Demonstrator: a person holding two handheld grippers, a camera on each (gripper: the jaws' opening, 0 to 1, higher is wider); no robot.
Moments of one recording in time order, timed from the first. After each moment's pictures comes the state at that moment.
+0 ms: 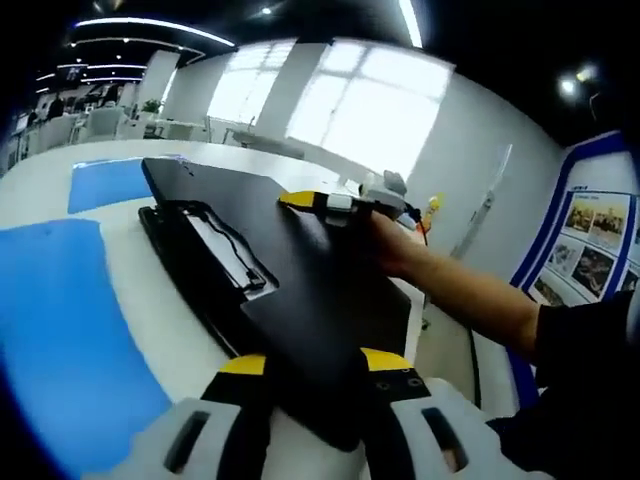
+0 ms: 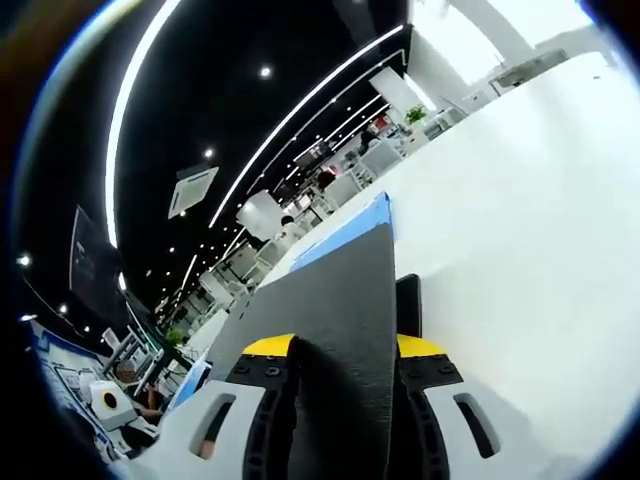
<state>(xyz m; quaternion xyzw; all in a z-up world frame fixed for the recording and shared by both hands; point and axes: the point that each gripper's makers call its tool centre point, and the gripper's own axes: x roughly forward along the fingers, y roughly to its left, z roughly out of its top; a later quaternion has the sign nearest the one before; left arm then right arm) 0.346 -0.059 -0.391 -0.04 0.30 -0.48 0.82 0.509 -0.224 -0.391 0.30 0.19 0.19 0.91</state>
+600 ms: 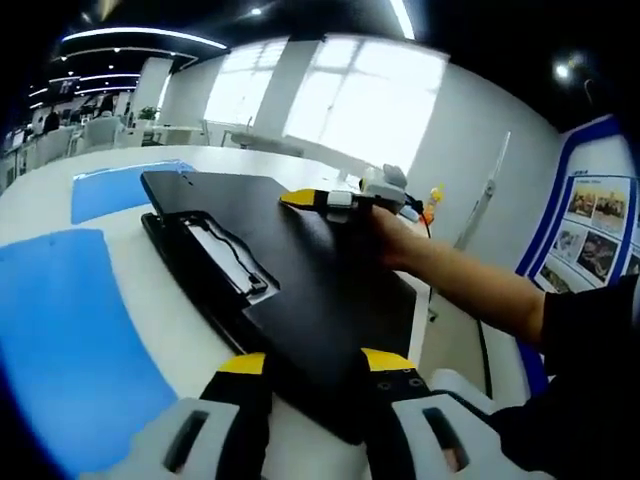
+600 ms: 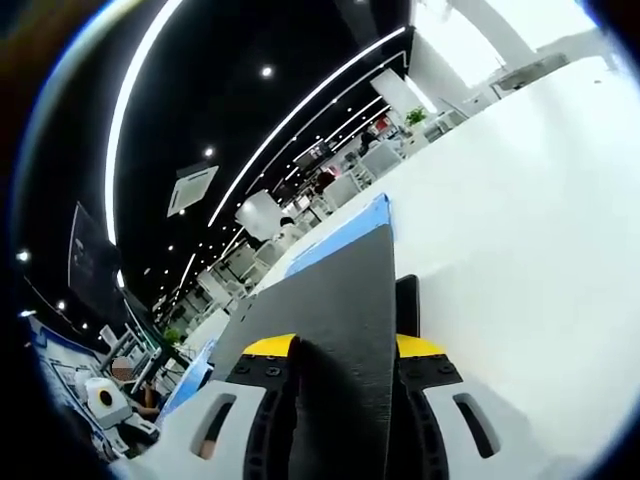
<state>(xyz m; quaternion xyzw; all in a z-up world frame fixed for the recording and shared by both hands) 0.347 -0.054 -0.393 -0.02 0.29 -0.48 0.83 0.525 -0.241 -0.392 0.30 0.19 0.19 0.92</state>
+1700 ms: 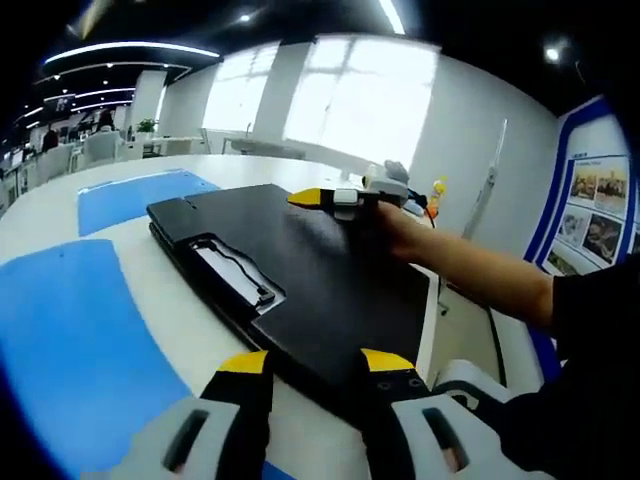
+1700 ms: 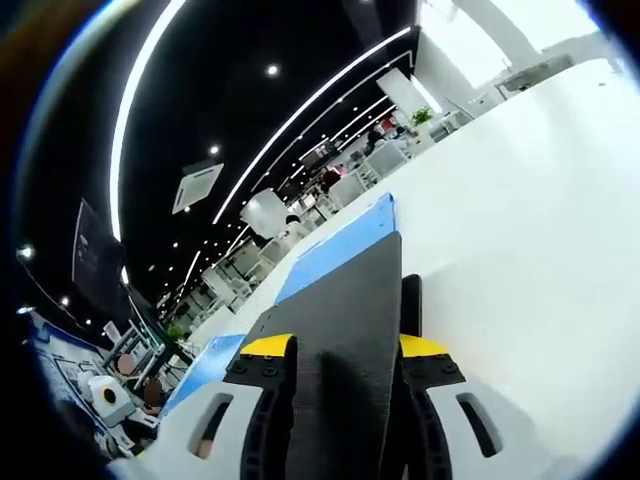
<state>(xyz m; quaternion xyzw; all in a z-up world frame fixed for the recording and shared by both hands) 0.360 -0.040 -0.397 0.01 0.28 -0.47 0.84 0.519 -0.239 -0.388 0.33 0.18 0.22 0.90</state>
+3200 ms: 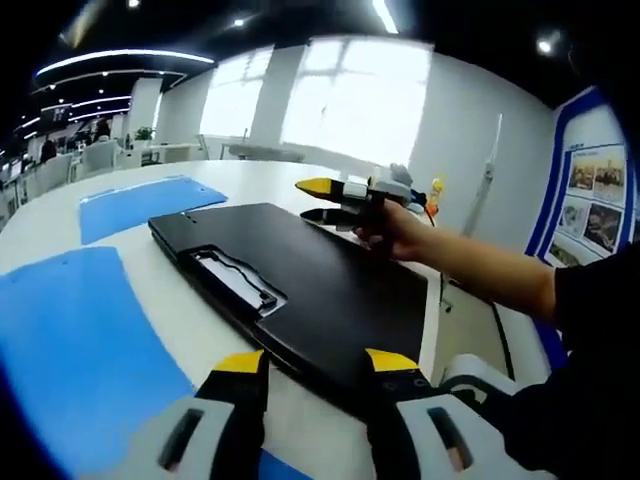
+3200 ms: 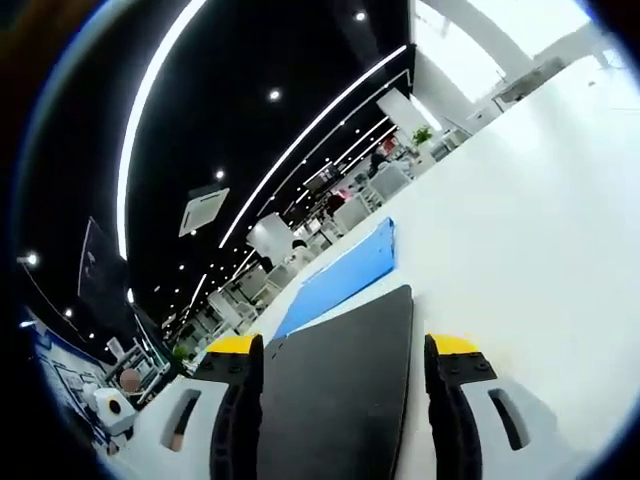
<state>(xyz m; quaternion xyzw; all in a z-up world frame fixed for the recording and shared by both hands) 0.365 -0.034 -0.395 0.04 0.25 -0.46 0.85 0.507 -0.241 -0.377 0.31 0.13 0.20 0.92</state>
